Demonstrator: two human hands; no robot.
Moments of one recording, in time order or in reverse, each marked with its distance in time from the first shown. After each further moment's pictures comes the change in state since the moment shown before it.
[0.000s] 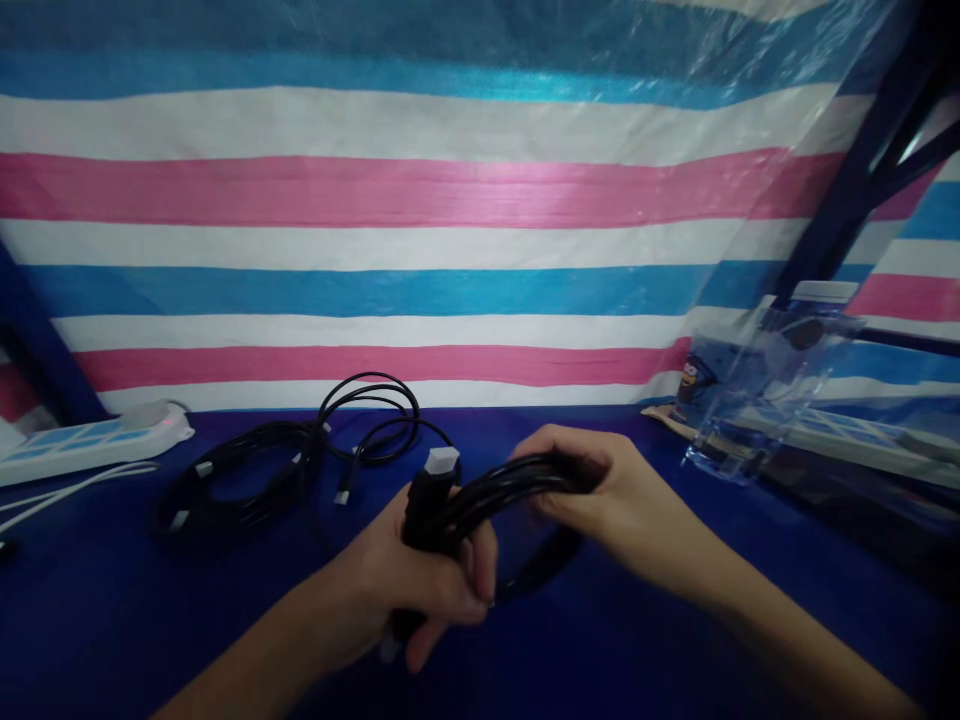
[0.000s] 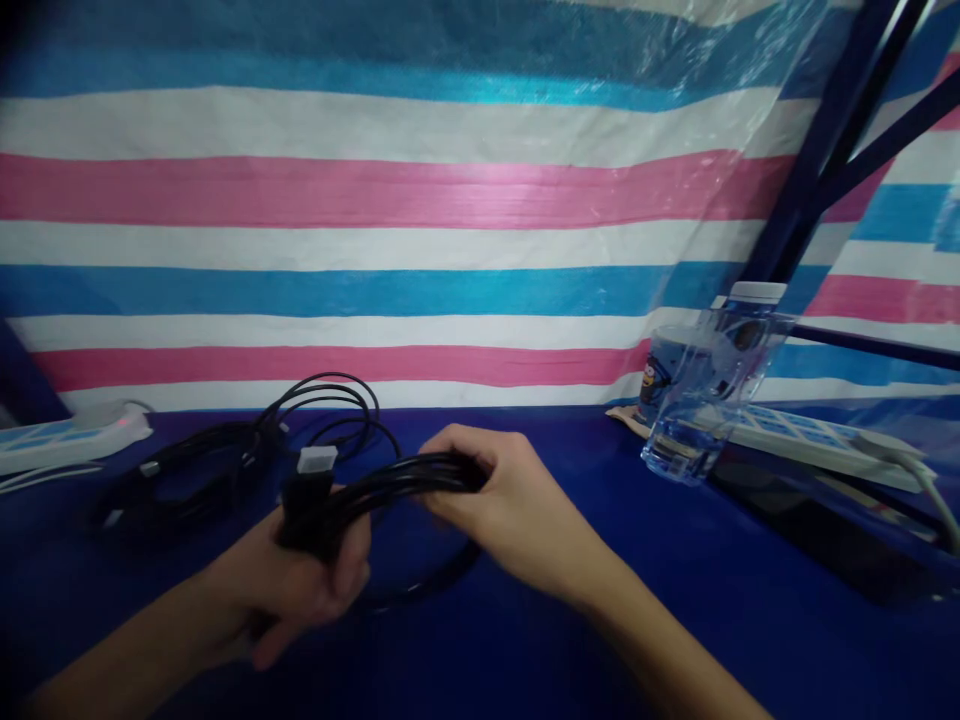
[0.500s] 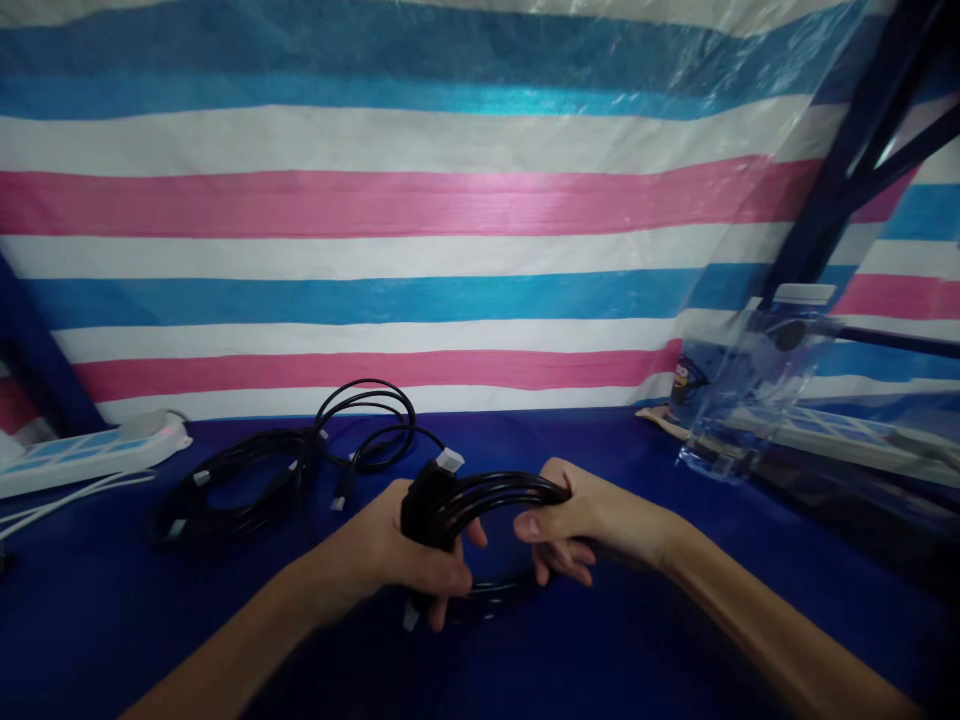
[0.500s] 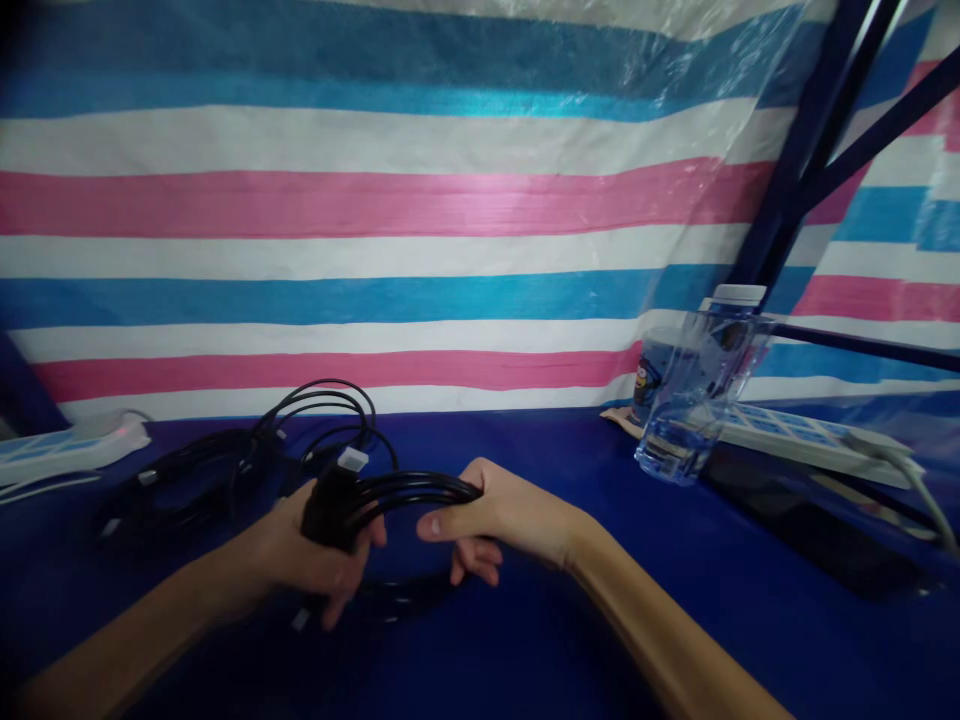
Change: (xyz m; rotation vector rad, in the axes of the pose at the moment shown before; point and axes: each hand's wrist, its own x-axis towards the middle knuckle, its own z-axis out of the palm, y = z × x) left_hand 0.010 -0.010 -0.020 0.165 -0.026 -0.015; right_hand 0.008 0.036 -0.012 0.411 -0.444 0.303
